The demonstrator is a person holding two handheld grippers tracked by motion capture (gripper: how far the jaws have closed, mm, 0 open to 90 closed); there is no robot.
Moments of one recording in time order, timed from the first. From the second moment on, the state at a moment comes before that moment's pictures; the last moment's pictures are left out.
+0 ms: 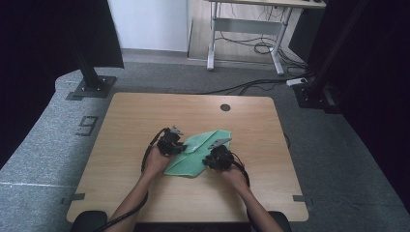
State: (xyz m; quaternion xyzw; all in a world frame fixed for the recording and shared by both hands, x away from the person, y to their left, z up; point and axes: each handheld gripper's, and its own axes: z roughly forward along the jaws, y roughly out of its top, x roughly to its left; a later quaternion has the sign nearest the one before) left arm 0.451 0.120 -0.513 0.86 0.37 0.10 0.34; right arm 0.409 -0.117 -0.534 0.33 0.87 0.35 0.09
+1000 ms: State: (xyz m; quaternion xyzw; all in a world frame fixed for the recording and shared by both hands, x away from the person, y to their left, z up) left arm 0.451 0.160 -0.535 0.85 0.41 0.17 0.29; right arm 0.392 -0.119 -0.522 0.31 0.87 0.36 0.08
